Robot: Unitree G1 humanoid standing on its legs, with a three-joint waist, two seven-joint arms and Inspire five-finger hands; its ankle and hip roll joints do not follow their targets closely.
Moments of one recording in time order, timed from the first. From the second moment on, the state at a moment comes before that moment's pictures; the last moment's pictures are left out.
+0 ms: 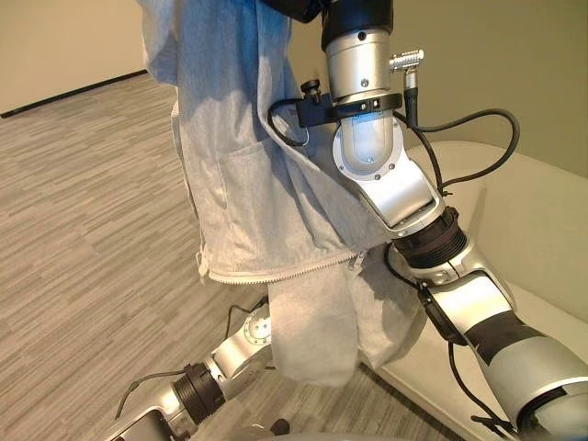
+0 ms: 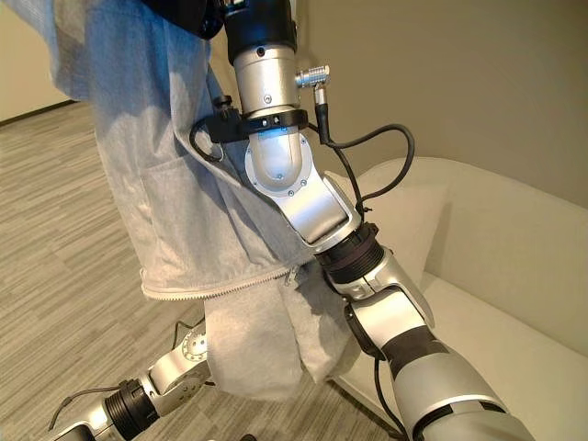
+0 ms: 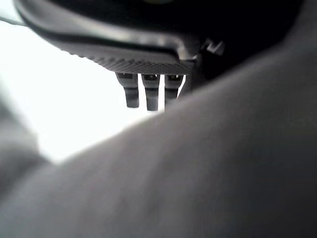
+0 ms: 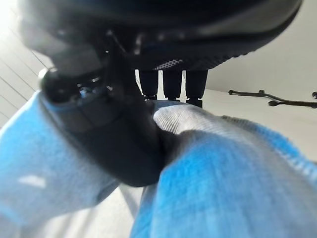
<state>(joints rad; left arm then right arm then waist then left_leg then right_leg) -0.31 0.33 -0.81 0.06 -0.66 -0.24 0.12 -1.15 -0.24 0.45 0.08 0.01 -0.07 -0.53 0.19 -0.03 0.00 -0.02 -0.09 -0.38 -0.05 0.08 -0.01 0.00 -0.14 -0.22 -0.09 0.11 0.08</state>
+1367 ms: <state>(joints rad) 0.25 0.36 0.06 -0.06 -0.42 -0.21 0.22 0.27 -0.35 -0.01 -0.07 0.01 -0.07 -0.19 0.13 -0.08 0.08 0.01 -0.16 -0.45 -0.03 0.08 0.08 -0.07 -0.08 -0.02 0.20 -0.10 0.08</state>
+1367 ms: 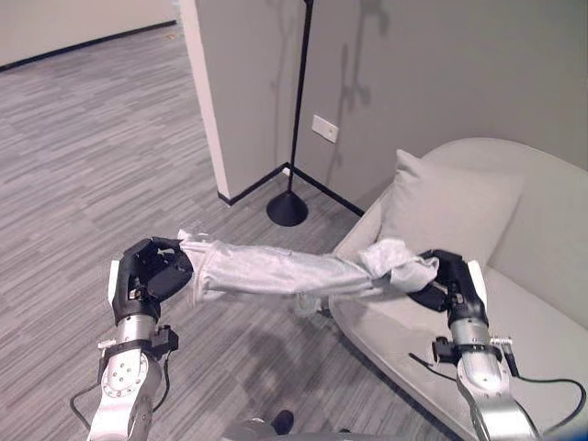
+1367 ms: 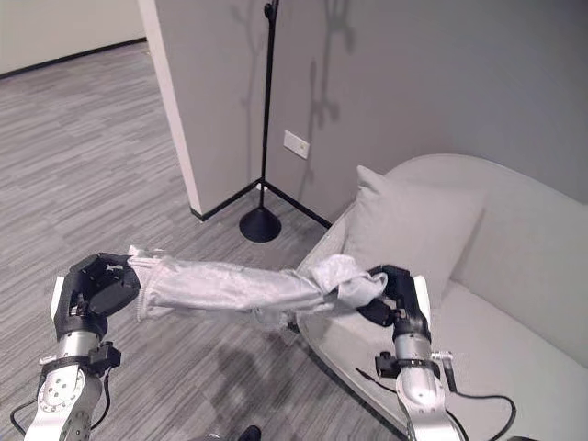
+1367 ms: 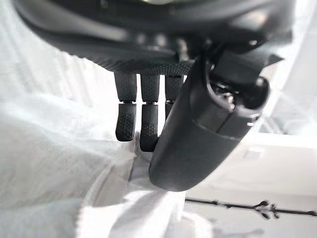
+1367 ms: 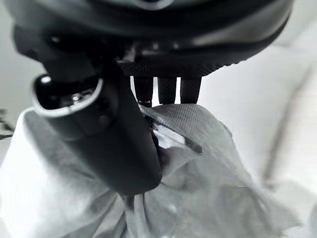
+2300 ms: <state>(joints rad) 0.16 0.35 -0.15 0.04 -0.38 -0.20 0.20 0.11 -0.48 0.05 0.01 0.01 -0.07 -0.26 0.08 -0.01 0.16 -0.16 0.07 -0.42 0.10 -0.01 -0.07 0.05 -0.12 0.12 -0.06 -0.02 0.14</state>
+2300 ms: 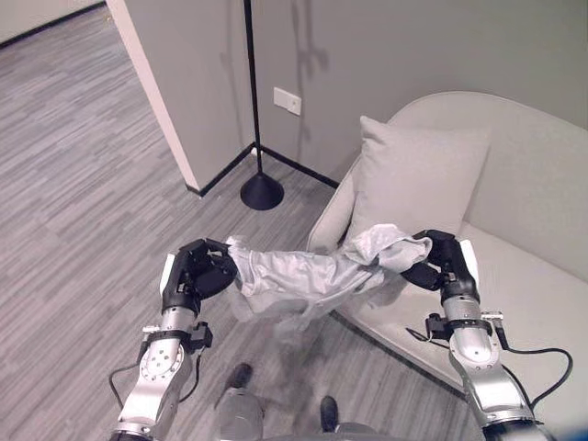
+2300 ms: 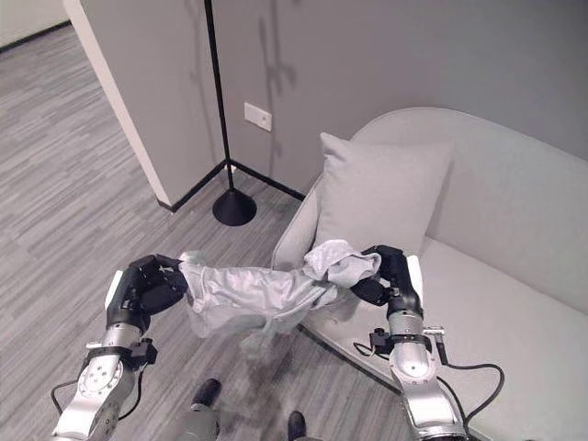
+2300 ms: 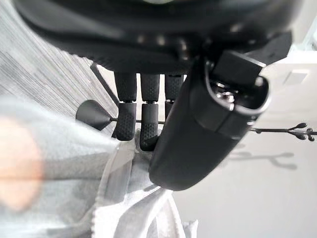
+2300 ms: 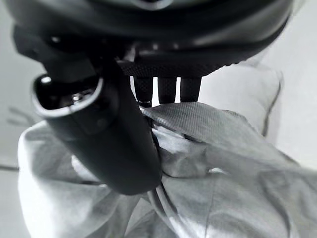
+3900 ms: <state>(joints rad) 0.17 0.42 -0.14 0.11 -0.18 -0.17 0.24 0.19 -0.31 0.04 0.00 -0.15 -0.01 -0.37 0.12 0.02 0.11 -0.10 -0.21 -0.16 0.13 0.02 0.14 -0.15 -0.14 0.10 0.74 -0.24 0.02</state>
